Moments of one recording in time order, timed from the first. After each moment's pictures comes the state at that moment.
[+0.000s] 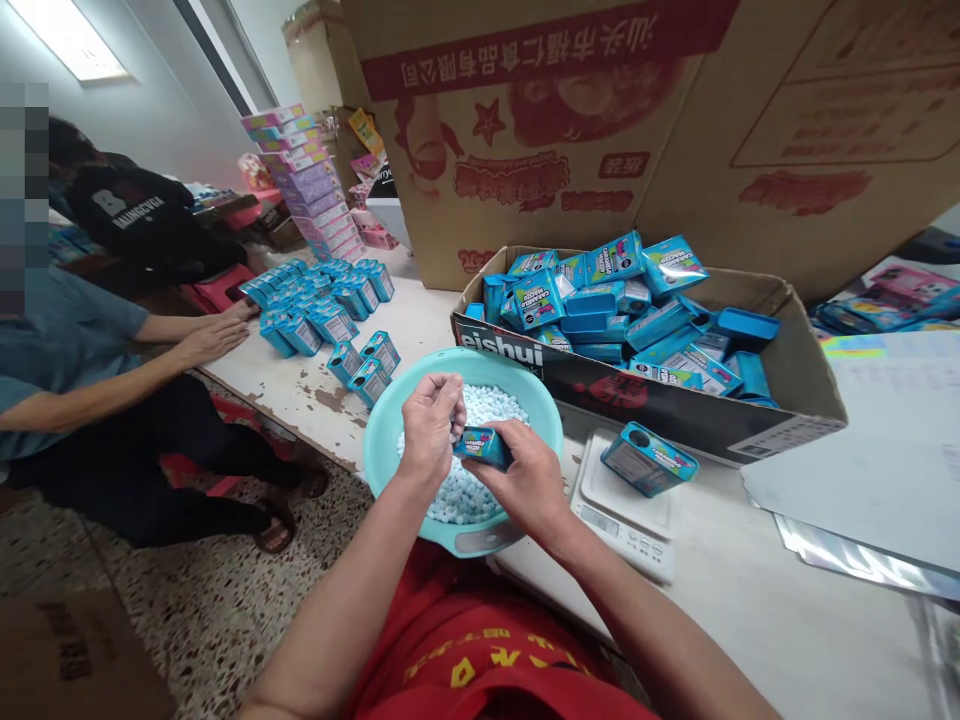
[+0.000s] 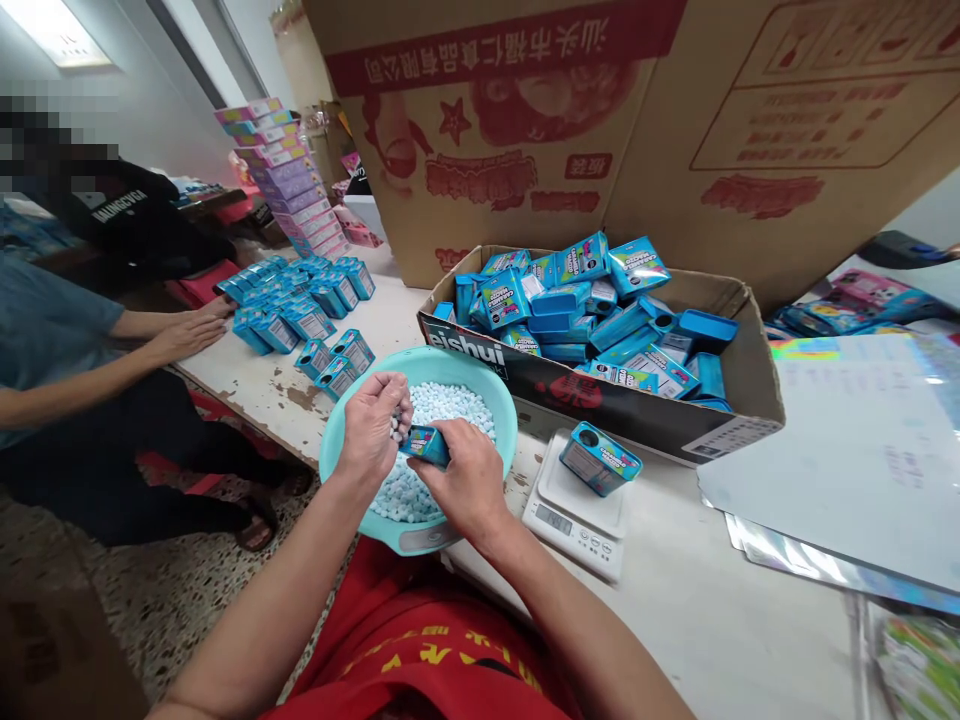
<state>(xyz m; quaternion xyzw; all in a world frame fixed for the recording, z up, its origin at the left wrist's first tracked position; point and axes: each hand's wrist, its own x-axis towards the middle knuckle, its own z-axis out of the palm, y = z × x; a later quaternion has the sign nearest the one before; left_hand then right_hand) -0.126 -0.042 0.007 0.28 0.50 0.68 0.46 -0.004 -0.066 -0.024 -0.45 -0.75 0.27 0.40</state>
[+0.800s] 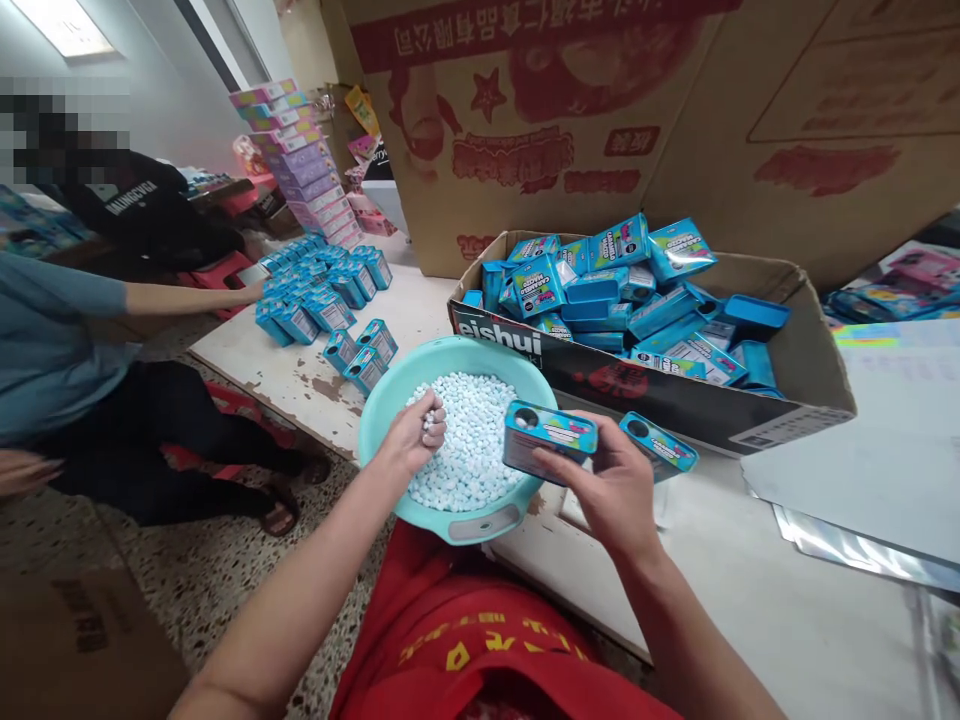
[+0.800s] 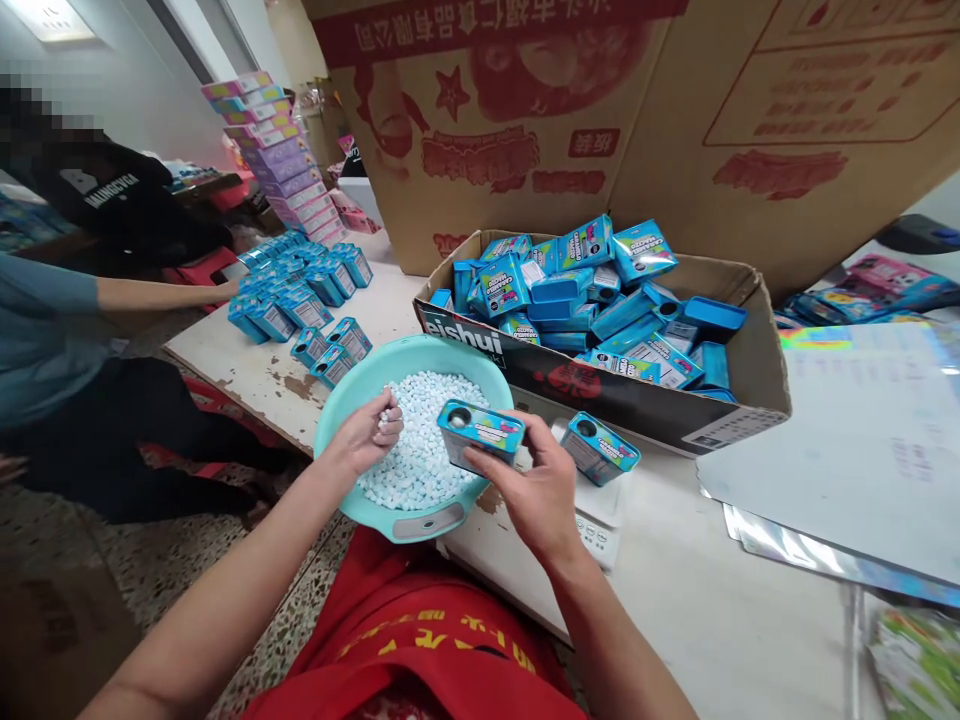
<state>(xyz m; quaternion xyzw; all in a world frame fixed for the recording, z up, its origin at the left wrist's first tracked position) -0.171 -0.040 -0.025 0.07 0.49 0.55 0.68 0.060 -0.077 -0.018 -0.48 -0.56 0.41 0.54</state>
